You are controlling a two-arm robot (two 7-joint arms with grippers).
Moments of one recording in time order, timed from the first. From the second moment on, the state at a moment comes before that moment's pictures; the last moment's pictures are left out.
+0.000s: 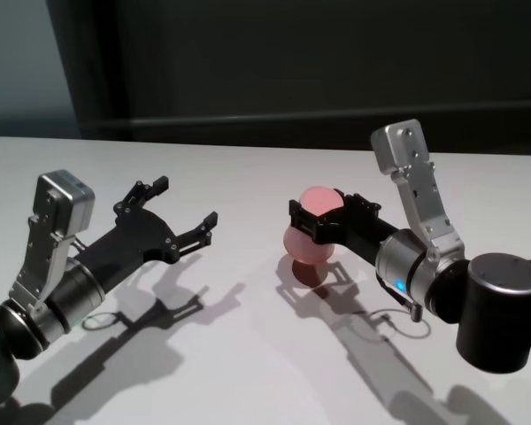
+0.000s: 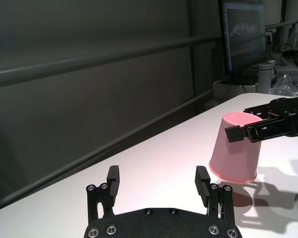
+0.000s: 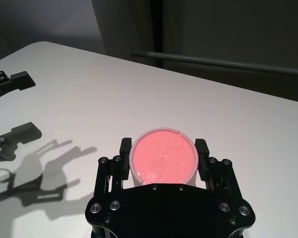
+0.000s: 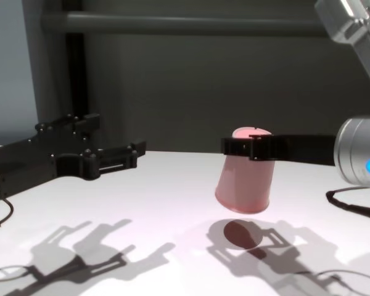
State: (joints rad) left arm -0.16 0.58 0.45 -1.56 -0.41 -0.12 -0.32; right arm 0.30 0.42 -0.60 -1.73 0.70 0.41 -0.16
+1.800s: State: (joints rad) left arm -0.16 0.58 0.45 -1.56 -0.41 -0.12 -0.32; right arm 0.30 0.38 -0.61 -1.64 0.64 0.48 -0.11
